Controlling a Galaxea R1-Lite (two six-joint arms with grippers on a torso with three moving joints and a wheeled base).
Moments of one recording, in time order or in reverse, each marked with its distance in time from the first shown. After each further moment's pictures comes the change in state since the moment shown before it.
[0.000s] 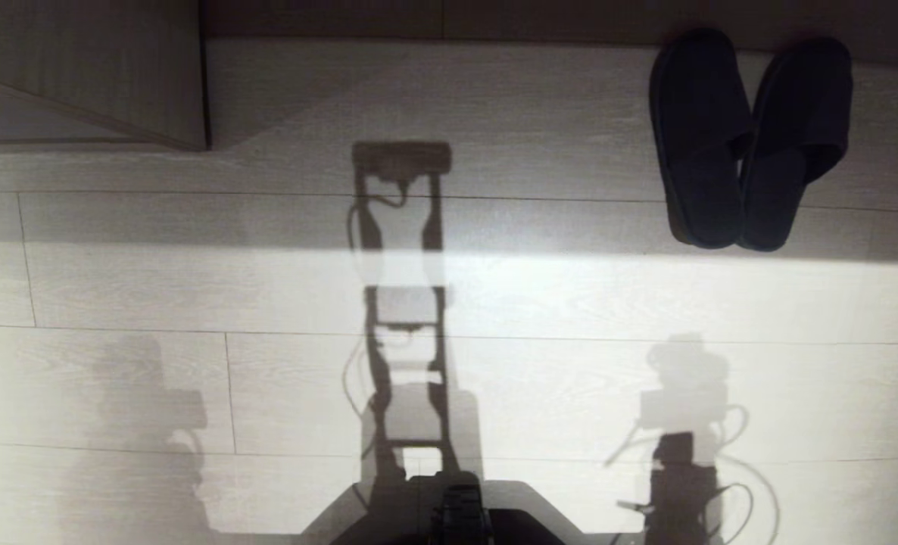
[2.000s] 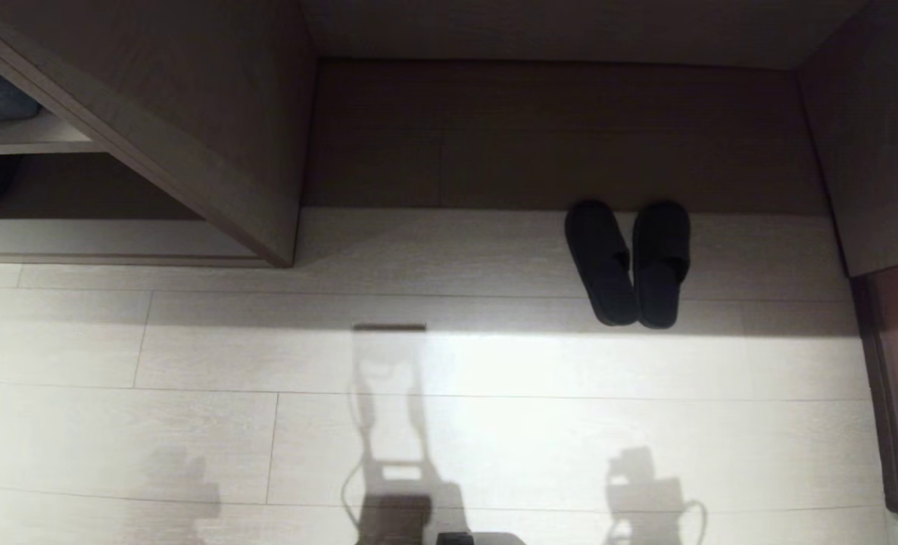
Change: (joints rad) left arm 0.000 0.000 0.000 0.000 0.000 0.001; right arm 0.000 0.002 0.000 0.000 0.000 0.000
